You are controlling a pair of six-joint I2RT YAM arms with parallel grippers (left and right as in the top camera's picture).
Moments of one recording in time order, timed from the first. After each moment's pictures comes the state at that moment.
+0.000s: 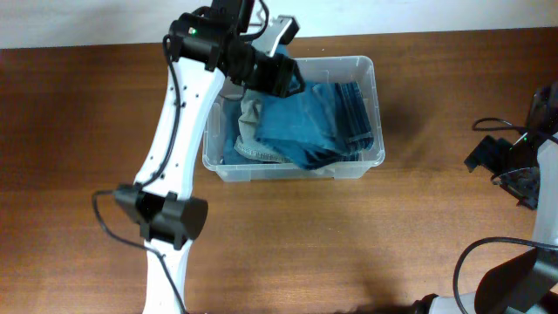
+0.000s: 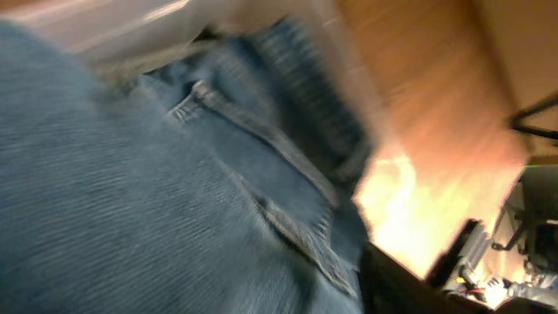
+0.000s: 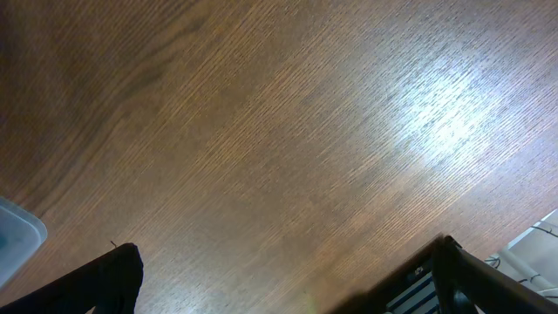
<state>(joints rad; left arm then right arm) -0.35 2.31 2.64 -1.47 0.56 0.04 -0.48 1.61 1.48 -1.37 0.09 0.34</state>
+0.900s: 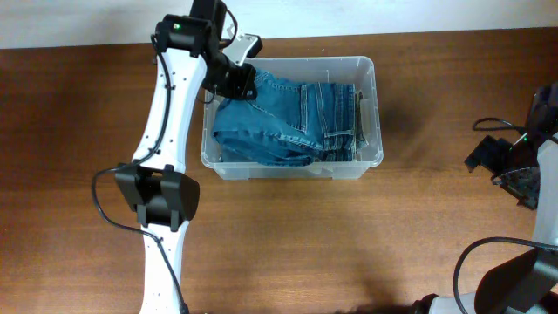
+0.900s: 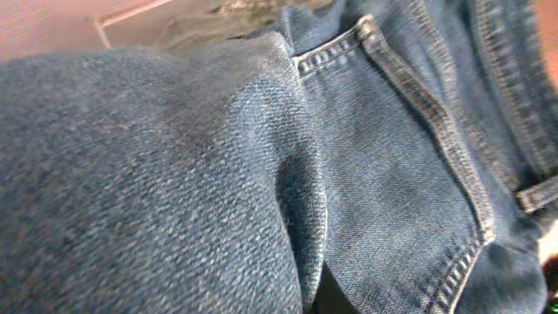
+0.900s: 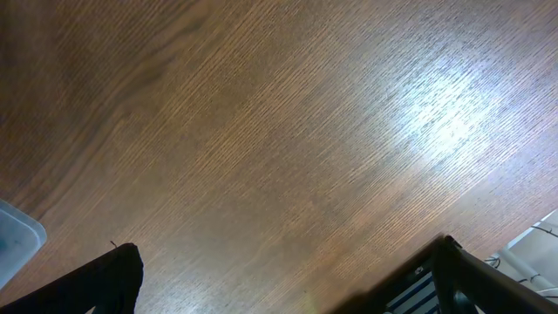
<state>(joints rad) -0.23 2.43 2.66 -1.52 0.43 0.18 -0.48 1.61 1.48 -1.37 0.09 0.34</state>
